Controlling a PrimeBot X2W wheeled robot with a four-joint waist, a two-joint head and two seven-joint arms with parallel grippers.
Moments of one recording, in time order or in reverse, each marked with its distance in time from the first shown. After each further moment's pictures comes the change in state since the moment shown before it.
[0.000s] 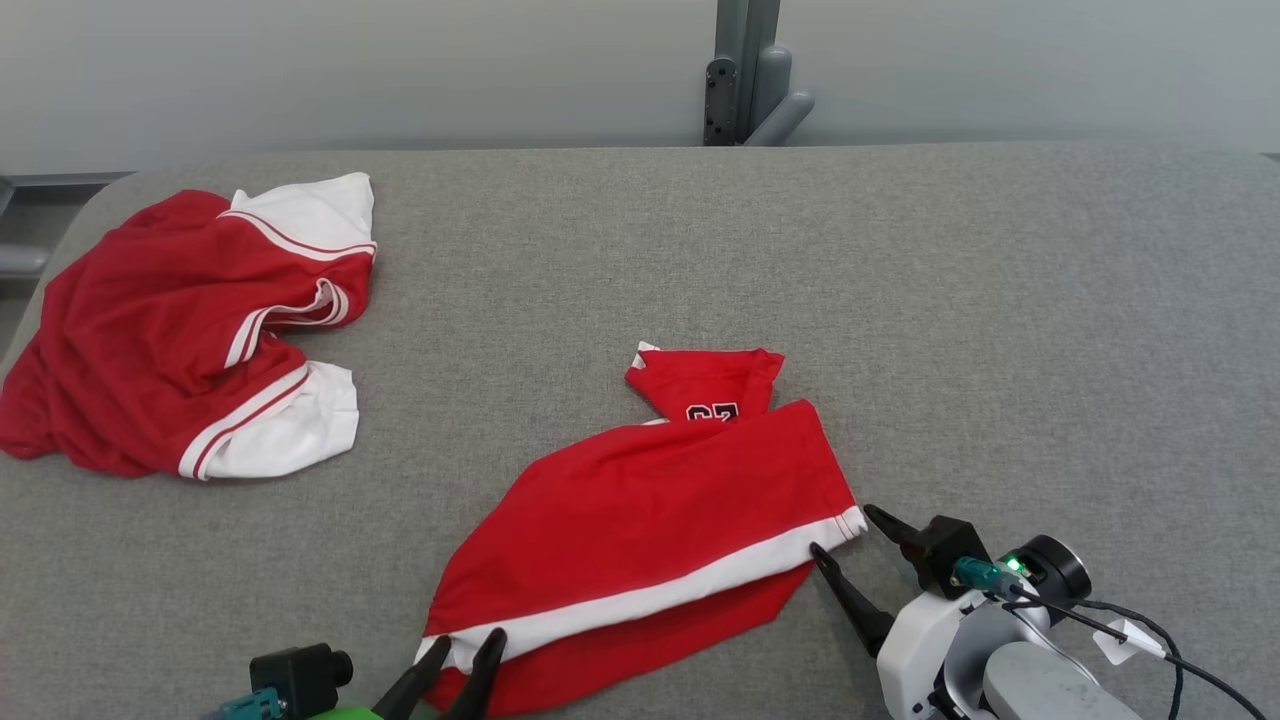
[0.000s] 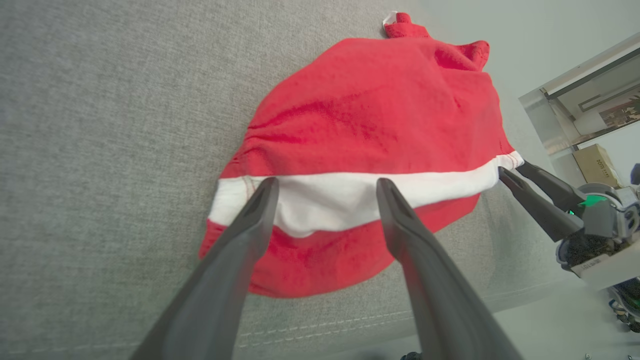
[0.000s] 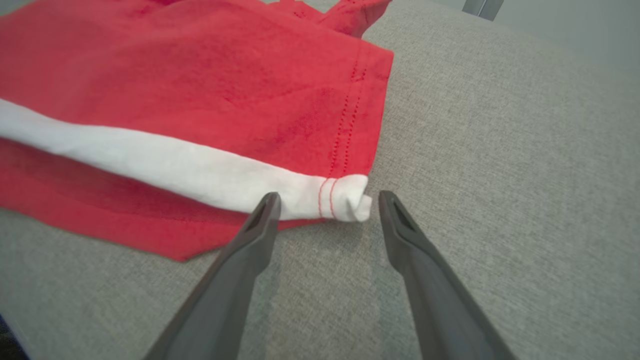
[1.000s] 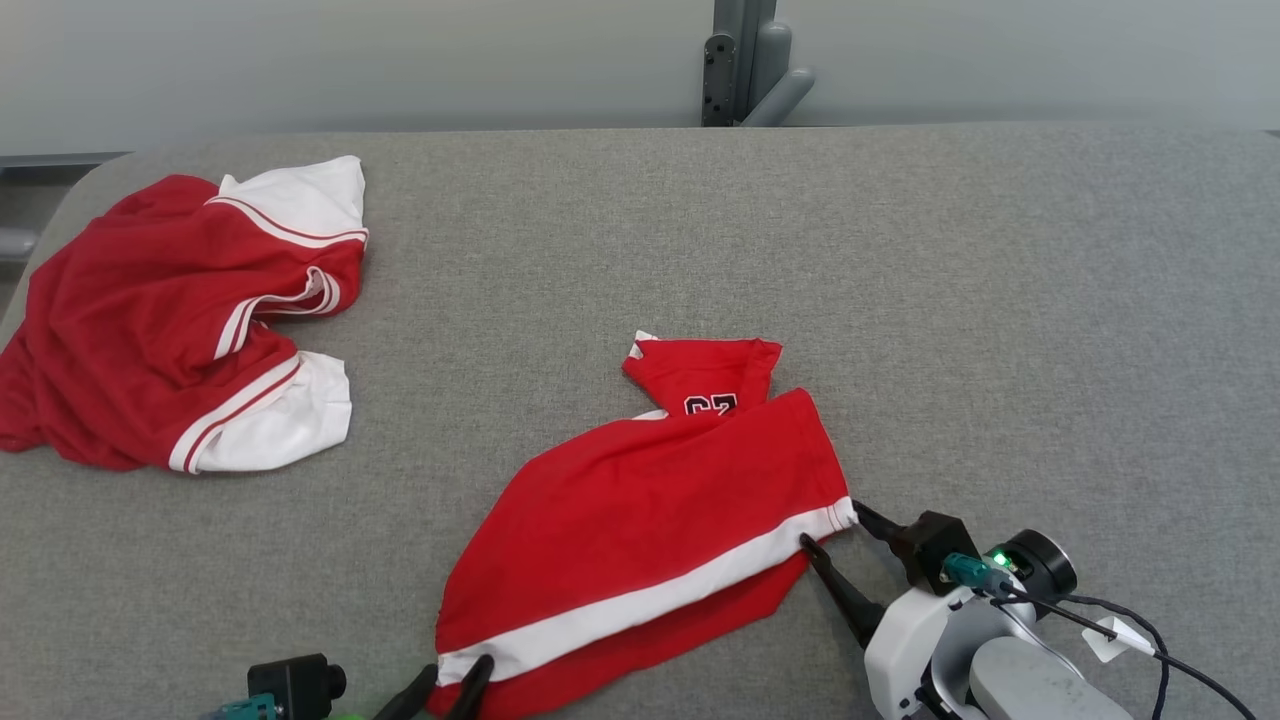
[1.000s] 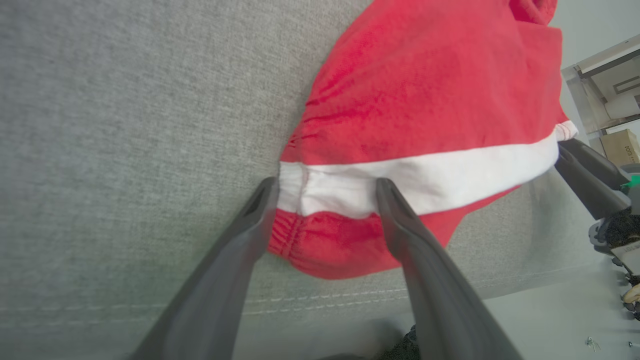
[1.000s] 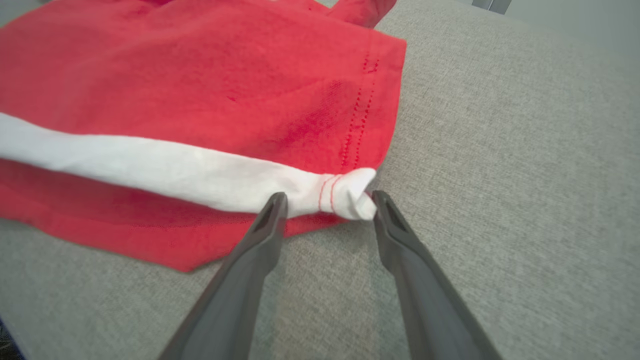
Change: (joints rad) left arm -0.023 0.032 -0.033 0.081 -0.042 0.006 0.024; right arm -0.021 0.020 0.012 0.025 0.008 0.000 -0.029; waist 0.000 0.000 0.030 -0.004
